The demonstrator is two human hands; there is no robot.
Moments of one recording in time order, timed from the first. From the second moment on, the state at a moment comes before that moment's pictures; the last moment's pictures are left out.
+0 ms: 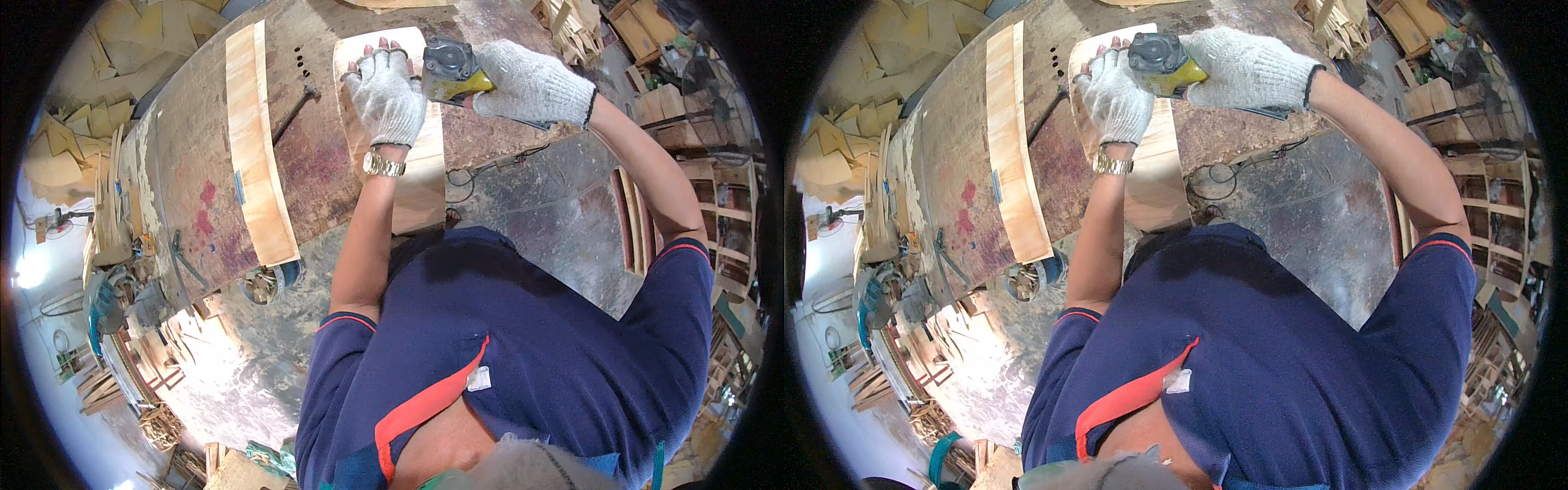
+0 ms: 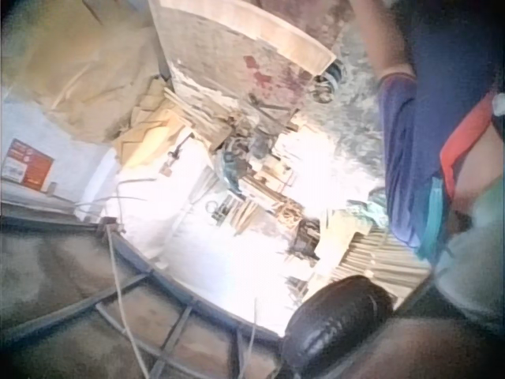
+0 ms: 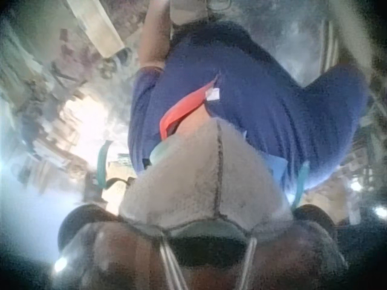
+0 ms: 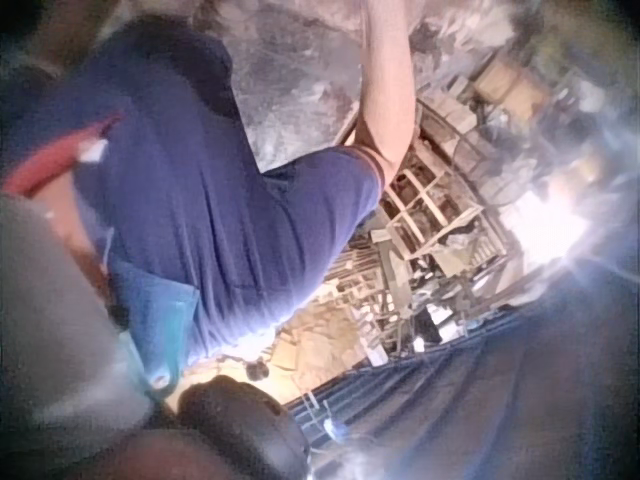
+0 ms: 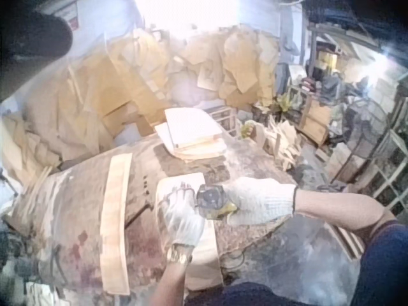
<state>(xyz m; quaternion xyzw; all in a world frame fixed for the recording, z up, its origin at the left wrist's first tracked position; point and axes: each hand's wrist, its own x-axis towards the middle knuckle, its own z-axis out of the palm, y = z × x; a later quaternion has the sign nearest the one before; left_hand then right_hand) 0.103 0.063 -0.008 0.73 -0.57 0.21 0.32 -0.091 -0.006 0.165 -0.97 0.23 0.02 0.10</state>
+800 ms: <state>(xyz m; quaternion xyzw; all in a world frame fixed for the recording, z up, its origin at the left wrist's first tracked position) 0.076 0.129 -0.050 0.67 -0.57 0.25 0.41 0.000 -0.021 0.170 -0.98 0.12 0.00 0.12</state>
